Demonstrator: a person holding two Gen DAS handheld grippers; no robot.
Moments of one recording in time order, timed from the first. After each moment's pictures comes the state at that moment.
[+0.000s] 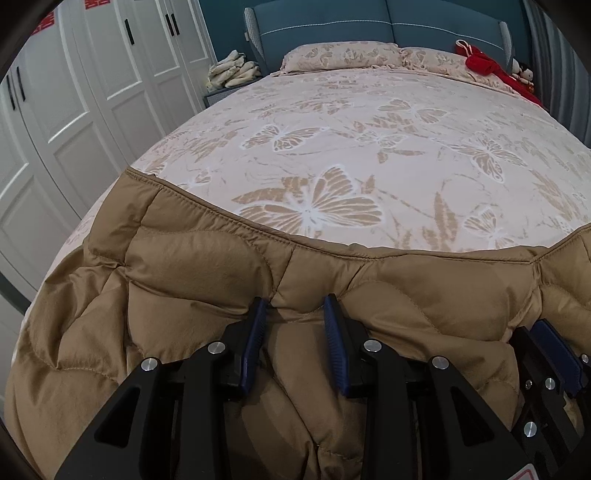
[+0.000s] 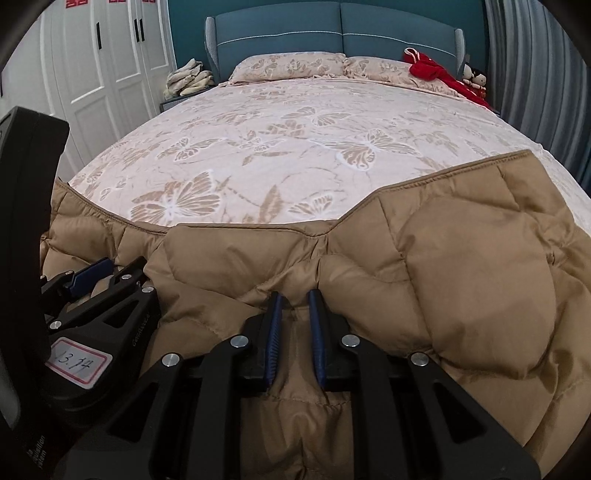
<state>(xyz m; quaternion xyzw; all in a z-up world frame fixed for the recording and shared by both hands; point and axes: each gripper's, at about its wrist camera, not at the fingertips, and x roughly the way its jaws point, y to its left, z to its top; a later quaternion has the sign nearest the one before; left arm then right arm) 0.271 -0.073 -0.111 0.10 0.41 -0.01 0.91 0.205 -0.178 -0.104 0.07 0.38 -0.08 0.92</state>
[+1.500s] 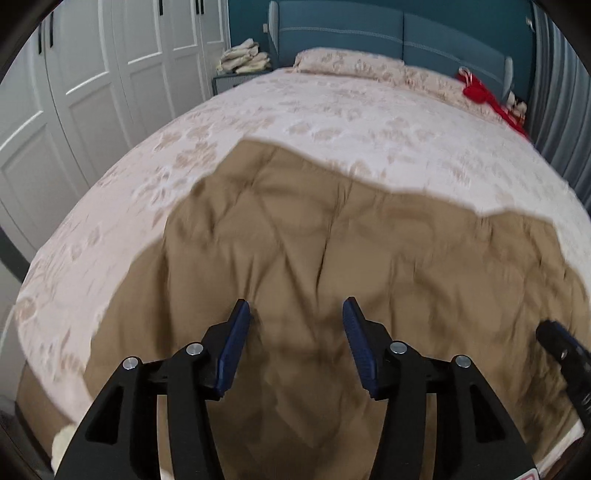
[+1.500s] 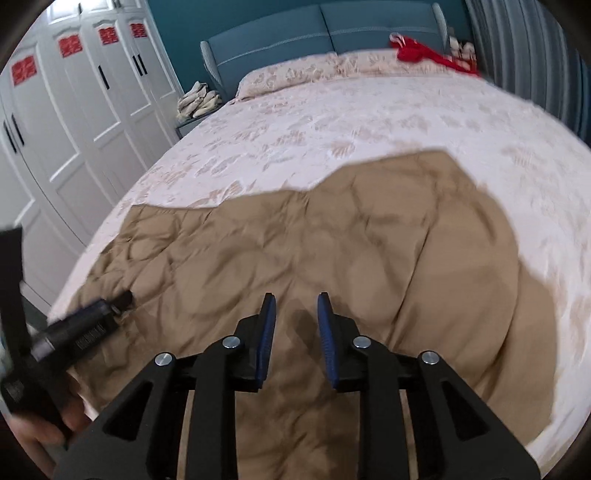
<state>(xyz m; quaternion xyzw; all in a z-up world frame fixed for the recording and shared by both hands) 0.166 0.019 -0.063 0.03 0.43 -0.05 0.90 0.091 -0.187 -0.055 0.17 0.38 -0.04 0.91</state>
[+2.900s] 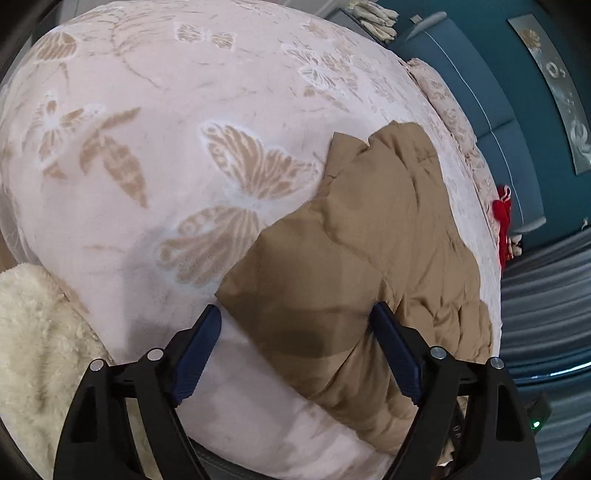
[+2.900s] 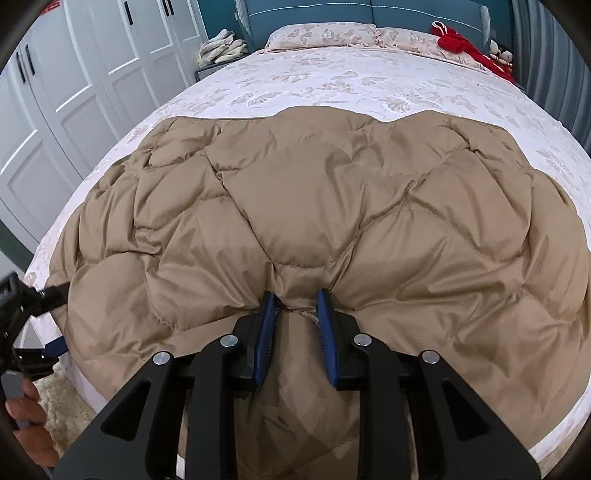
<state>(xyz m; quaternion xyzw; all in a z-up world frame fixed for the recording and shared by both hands) 0.131 0.189 -0.115 -0.35 0.51 -0.03 0.79 0.103 -0.112 -0.089 0.08 0.45 -0.02 0.89</state>
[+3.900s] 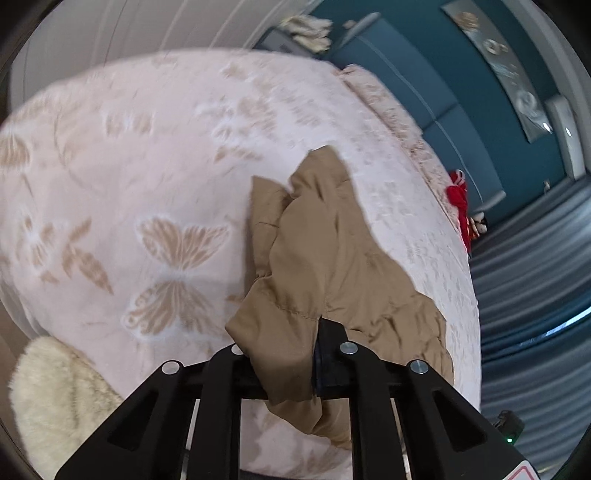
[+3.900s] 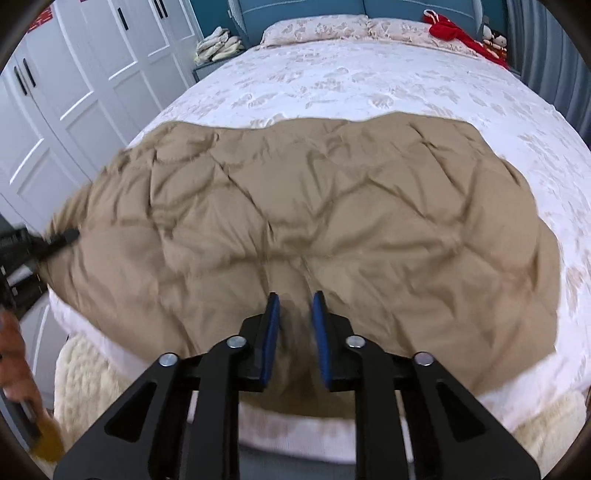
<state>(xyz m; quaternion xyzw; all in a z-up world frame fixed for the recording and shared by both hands) 0.130 0.184 -0.027 -0.30 0.45 -0.12 0.83 0.054 -0.128 -0.049 0.11 0.47 -0.01 0.87</state>
